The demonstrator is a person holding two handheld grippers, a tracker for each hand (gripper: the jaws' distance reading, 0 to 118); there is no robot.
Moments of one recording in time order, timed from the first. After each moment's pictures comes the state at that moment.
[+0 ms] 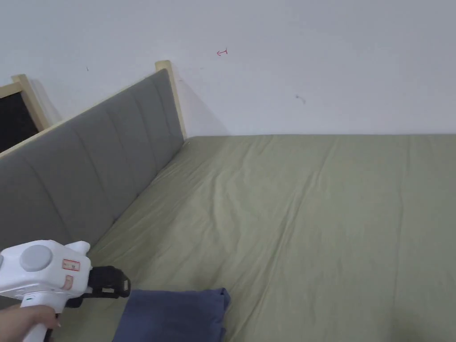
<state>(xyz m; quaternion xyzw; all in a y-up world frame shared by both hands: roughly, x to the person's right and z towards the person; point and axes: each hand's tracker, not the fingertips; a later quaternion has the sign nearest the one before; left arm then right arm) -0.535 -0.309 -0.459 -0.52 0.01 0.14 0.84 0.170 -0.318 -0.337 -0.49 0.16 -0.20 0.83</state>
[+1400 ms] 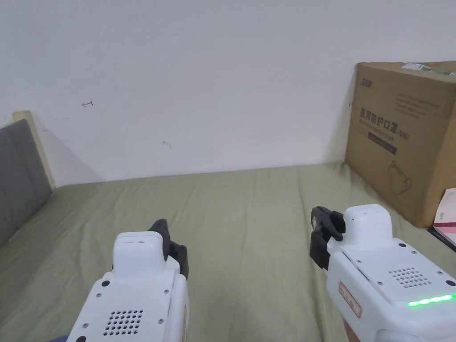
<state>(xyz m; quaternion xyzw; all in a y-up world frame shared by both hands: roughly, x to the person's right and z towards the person) -0.084 -0.190 -0.281 0.03 -0.07 -0.01 1.00 0.178 -0.188 -0.271 -0.01 -0.01 -0.02 1.00</state>
